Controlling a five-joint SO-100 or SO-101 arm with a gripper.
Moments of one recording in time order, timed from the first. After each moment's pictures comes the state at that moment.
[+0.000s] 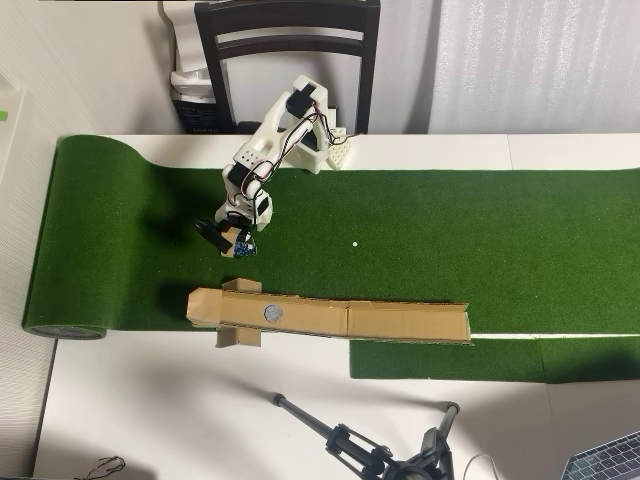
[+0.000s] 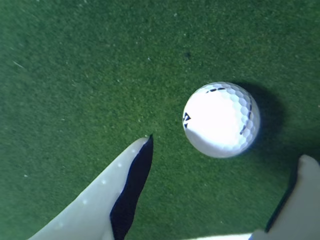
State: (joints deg) arm 34.8 89.5 97.1 75.4 65.7
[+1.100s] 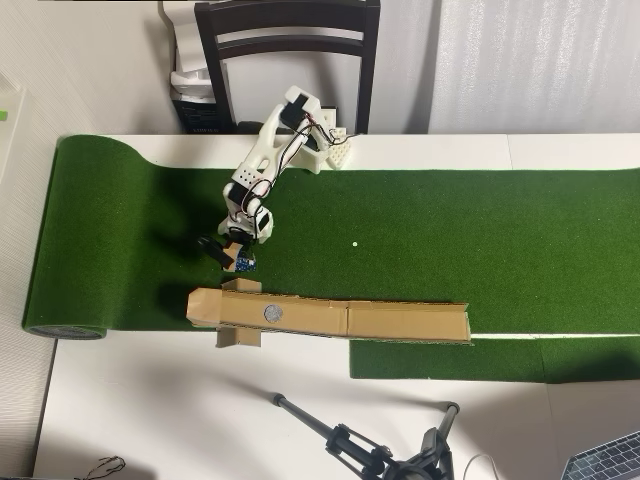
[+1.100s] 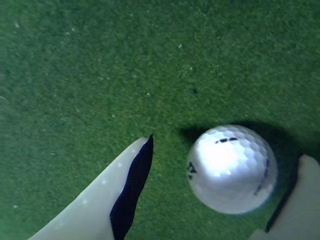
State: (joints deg) arm 33.1 81.2 97.1 67.6 67.3
